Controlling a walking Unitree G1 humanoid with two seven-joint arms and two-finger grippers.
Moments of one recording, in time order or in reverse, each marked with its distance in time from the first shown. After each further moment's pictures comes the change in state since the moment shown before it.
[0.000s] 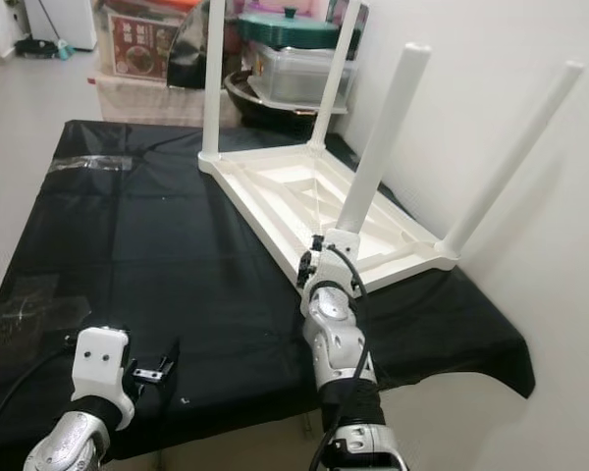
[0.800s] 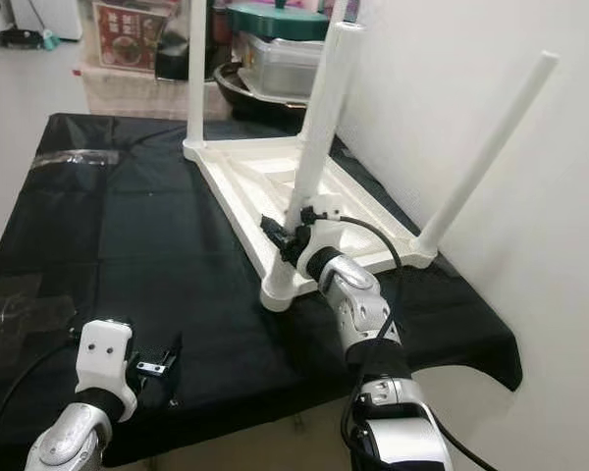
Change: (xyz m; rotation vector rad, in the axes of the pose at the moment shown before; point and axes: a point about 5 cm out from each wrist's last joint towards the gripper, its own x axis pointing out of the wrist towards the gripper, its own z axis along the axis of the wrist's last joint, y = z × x) left arm 0.007 0.002 0.002 0.007 -0.014 -0.001; right arm 0.004 0.022 0.033 -0.074 -0.143 0.852
